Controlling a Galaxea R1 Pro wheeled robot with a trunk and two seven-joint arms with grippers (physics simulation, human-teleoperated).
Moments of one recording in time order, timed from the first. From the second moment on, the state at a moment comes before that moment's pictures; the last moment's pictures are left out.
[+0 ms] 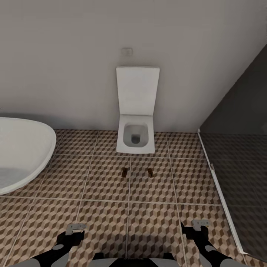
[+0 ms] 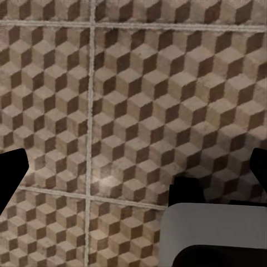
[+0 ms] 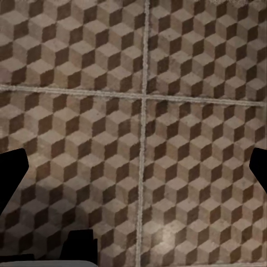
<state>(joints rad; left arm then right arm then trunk) -0.61 0.21 -1.46 -0.25 1.45 -0.23 0.21 -0.61 -0.11 0.30 -0.02 -0.28 -0.44 -0.04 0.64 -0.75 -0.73</state>
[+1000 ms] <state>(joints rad) -0.60 0.21 -1.46 -0.25 1.45 -0.23 0.21 -0.60 -0.11 0.30 -0.02 -0.28 -0.44 -0.04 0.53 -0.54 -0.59</state>
